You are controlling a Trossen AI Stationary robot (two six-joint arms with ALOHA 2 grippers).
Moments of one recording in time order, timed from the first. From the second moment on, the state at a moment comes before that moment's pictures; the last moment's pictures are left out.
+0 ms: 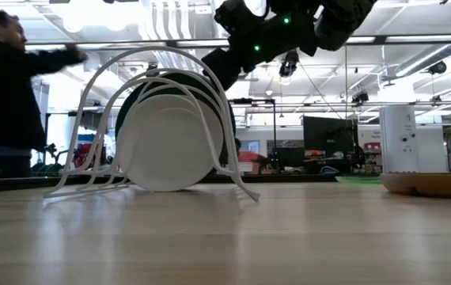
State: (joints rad) left arm 0.23 0.82 0.99 -0.14 -0.17 0.12; right arm 0.00 1.82 1.06 0.71 0.71 -0.68
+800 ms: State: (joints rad) left arm 0.23 0.85 0.99 -0.24 -0.17 0.08; right arm 0.06 1.33 0.93 -0.28 0.65 0.08
